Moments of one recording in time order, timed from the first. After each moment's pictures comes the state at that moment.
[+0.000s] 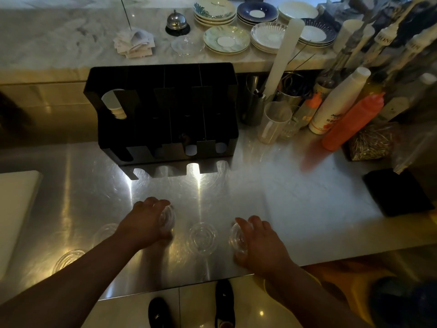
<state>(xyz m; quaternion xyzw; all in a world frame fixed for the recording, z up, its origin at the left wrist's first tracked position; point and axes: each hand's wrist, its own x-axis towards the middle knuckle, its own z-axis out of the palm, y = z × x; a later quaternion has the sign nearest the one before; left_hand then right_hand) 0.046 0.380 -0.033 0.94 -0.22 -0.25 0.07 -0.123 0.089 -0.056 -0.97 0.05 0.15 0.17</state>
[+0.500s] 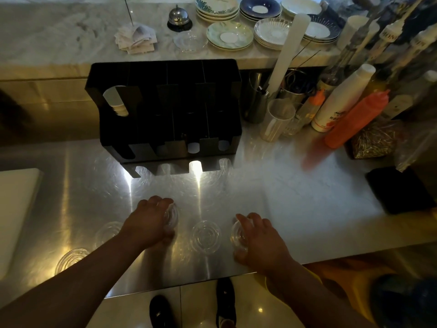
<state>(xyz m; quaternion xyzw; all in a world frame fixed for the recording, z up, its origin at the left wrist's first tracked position) 0.047 0.383 -0.042 0.94 -0.23 -0.25 0.06 -0.116 0.097 -0.060 -0.97 0.05 0.15 0.16</state>
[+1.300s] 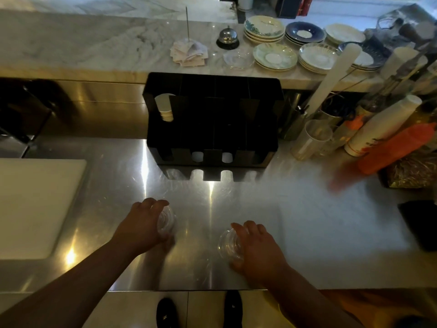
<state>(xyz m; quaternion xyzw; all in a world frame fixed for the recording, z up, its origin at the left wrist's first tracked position) 0.044 0.476 -0.016 0.97 -0.15 -0.18 0.10 -0.077 0.170 -0.041 -0.98 -0.03 0.15 0.15</state>
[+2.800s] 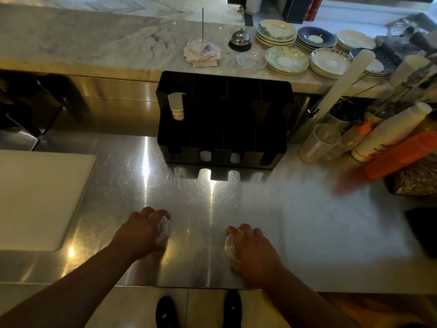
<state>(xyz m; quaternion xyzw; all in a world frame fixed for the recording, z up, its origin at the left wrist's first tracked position) 0.028 0.507 -0.026 0.96 -0.14 -0.24 0.08 -0.073 0.193 -0.053 -0.97 -0.06 0.20 0.14</state>
